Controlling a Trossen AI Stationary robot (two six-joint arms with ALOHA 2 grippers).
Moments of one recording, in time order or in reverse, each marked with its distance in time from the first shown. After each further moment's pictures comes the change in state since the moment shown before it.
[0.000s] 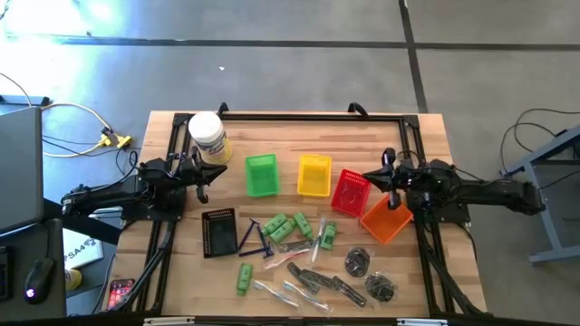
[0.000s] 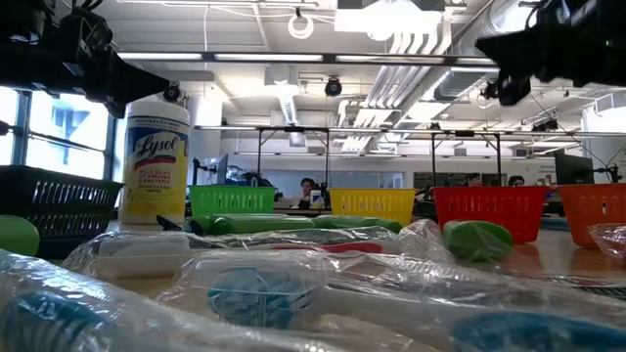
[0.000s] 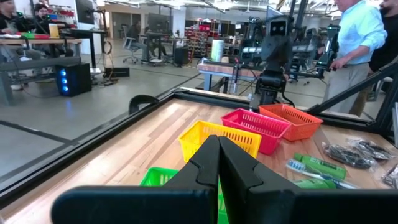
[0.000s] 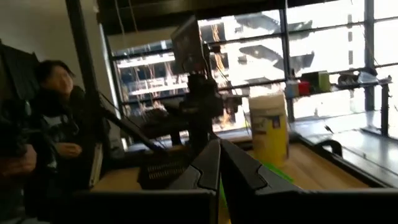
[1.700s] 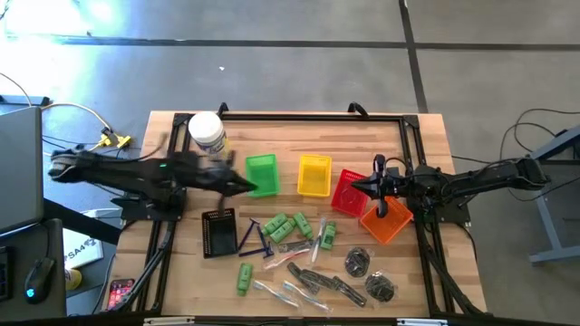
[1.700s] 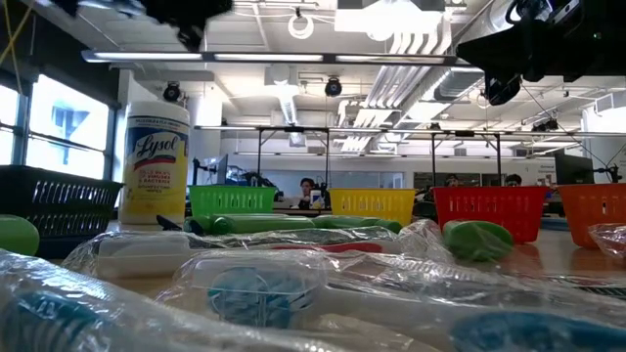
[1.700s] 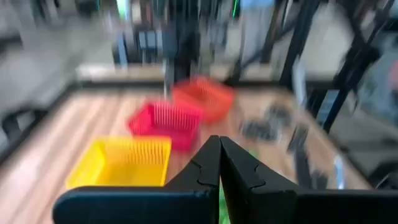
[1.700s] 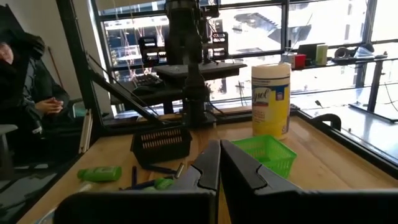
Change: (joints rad) left arm -0.222 0.901 0.577 0.070 0.153 0.061; right arm 0.212 0.278 0.065 0.076 0.230 -0.073
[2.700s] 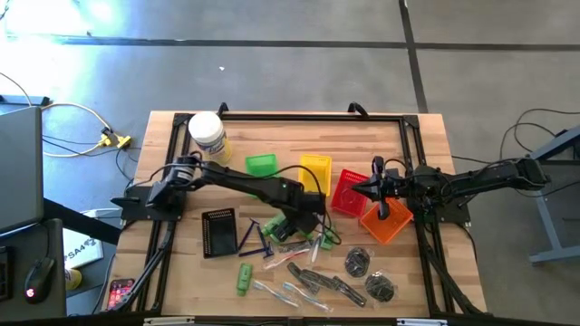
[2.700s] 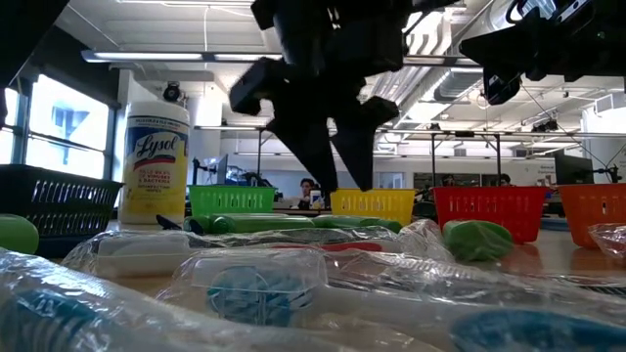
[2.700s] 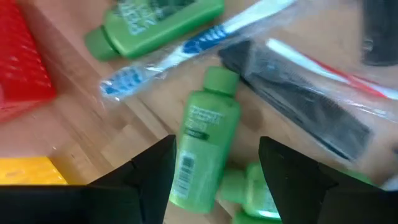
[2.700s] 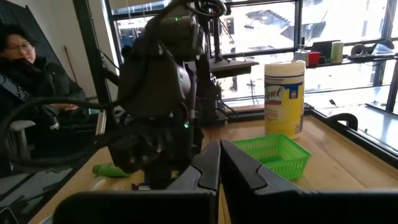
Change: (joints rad) left arm -0.073 1.194 1.073 -0.857 0.080 0.658; right arm 0.000 0.000 0.000 -0.003 -0.051 0.009
